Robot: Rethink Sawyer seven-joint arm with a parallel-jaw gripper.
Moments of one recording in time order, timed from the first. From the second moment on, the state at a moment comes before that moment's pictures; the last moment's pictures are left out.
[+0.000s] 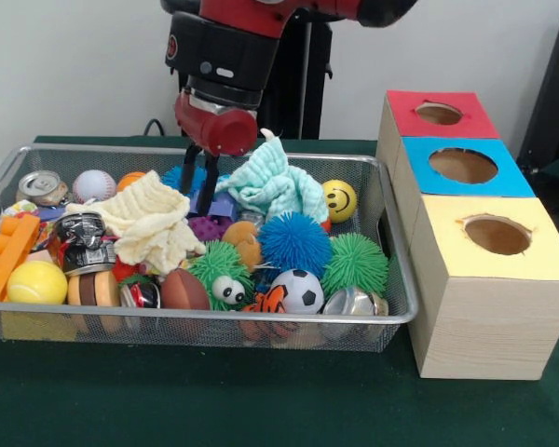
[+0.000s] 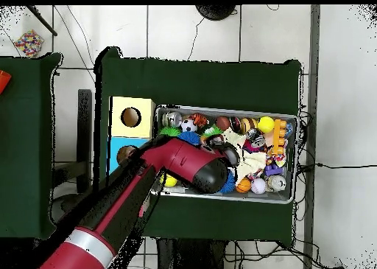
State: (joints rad) arm 0.42 -0.09 -0.67 1.28 -2.17 -0.41 2.36
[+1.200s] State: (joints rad) arm 0.55 0.12 -0.65 1.32 -2.27 -0.33 2.36
